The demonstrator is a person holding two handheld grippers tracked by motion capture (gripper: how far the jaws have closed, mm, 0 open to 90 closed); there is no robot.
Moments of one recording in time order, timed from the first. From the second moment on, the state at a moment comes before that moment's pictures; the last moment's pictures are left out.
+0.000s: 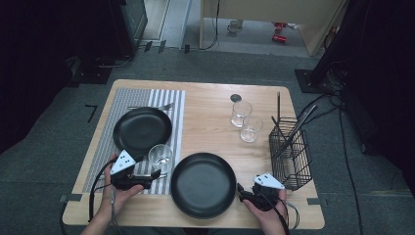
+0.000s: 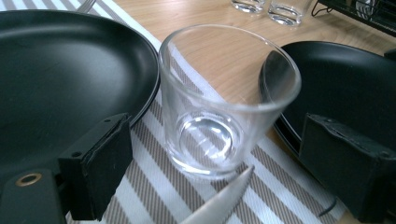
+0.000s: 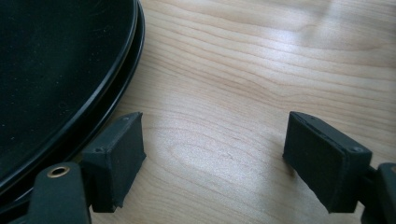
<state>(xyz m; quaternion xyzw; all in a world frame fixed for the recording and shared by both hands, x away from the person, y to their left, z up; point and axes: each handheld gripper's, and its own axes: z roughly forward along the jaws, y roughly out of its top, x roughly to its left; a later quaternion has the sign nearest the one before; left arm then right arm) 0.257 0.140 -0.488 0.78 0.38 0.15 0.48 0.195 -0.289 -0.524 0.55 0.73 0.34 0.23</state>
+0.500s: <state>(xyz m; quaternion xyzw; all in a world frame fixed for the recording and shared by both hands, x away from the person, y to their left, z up) 0.220 0.174 -0.495 0.77 0.41 0.16 0.46 0.196 -0.288 -0.524 0.55 0.73 0.33 0.23</state>
